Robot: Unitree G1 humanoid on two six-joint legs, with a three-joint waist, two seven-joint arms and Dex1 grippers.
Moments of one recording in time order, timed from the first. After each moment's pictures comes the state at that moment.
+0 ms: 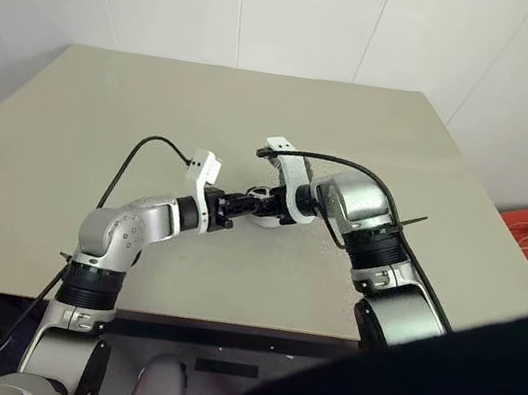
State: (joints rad) left arm -0.41 0.22 0.06 -0.06 -0.65 0.98 -0.53; right arm -0.94 -0.10 0.18 0.34 0.01 1.37 0.80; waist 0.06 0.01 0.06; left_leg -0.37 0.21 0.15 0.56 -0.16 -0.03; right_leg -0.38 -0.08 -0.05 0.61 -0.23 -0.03
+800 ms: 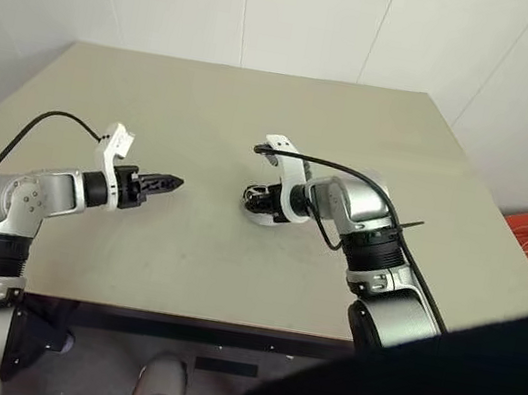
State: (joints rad) left arm -0.45 0.62 0.24 0.11 -0.73 1.11 -0.74; right arm -0.90 -0.08 0.15 0.27 0.12 1.38 0.64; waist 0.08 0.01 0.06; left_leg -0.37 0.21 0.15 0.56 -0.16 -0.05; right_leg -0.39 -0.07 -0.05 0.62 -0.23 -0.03
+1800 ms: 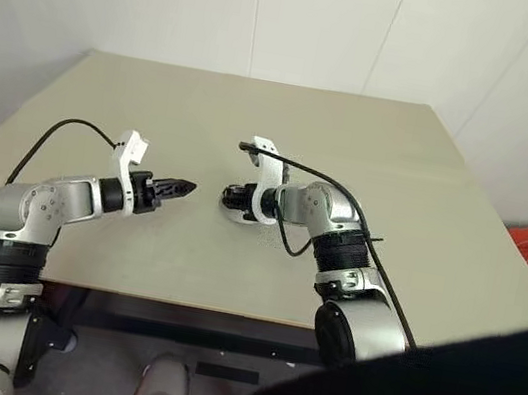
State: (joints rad) left arm -0.44 0.55 0.23 0.08 -0.72 1.09 -0.69; right arm -0.90 0.12 -0.04 0.50 0.25 1.18 0.28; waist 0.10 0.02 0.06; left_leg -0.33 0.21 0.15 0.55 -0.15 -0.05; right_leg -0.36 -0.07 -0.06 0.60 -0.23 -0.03
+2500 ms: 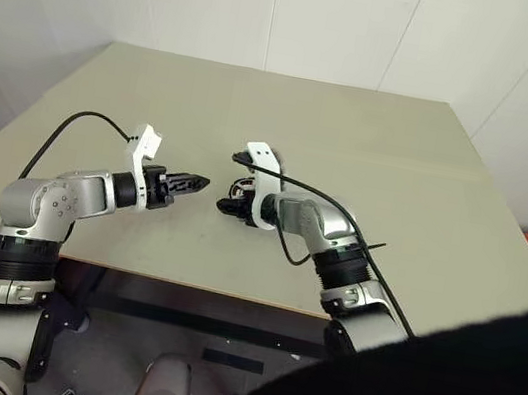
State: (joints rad) left arm -0.46 0.50 0.21 0.03 -0.74 1.10 -0.67; right arm -0.81 0.02 0.17 0.37 0.24 1.05 0.41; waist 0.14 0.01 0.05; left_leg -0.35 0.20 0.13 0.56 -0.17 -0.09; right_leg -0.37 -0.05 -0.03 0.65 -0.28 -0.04
